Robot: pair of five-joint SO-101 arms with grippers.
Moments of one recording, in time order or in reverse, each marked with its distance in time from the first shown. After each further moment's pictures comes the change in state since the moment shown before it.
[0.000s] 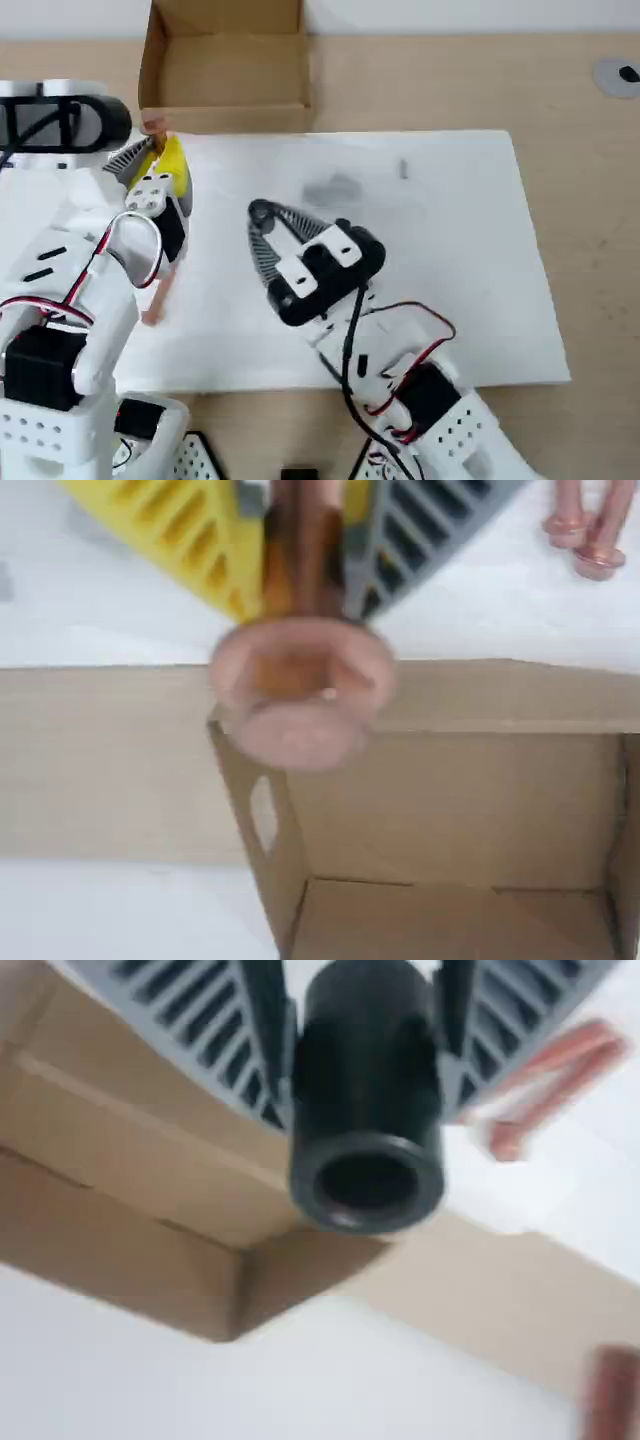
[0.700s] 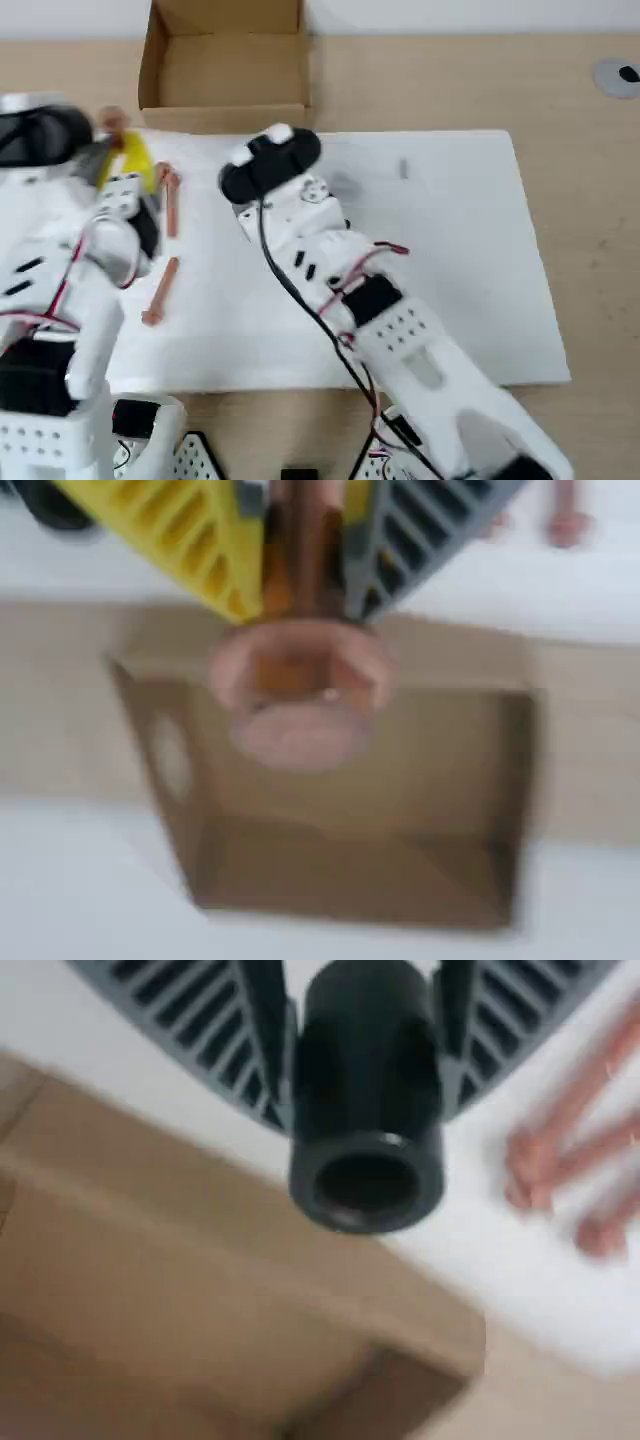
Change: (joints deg) left arm -3.6 -0.4 1.8 -1.8 -3.0; right arm 6.3 40.8 -21.6 -8.2 -2.3
